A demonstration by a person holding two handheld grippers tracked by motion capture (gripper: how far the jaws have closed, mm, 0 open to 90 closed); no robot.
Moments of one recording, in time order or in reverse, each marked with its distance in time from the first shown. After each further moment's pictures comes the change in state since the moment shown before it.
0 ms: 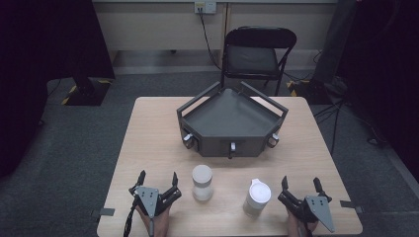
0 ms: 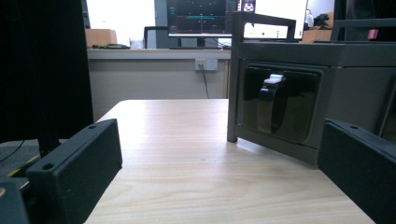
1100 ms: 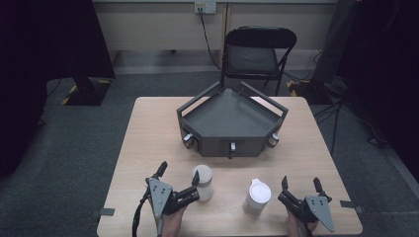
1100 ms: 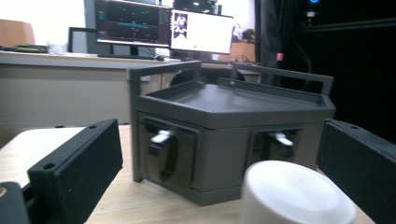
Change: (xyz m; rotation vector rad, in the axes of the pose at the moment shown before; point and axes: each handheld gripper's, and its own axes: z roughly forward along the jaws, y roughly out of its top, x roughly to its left) left arm -0.011 0.060 -0.002 -0.012 -0.290 -0.064; right arm 0.000 0.000 0.000 0.000 -0.001 0.000
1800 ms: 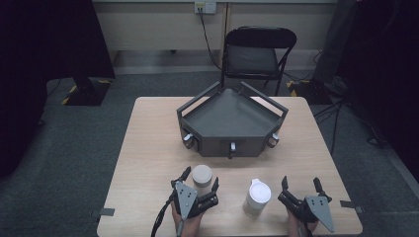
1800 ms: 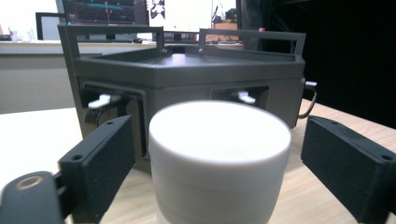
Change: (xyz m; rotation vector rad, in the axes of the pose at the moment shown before) left arm -0.027 -0.029 0.016 0.067 -0.046 0.038; right arm 0.000 0.000 0.000 0.000 0.000 0.000
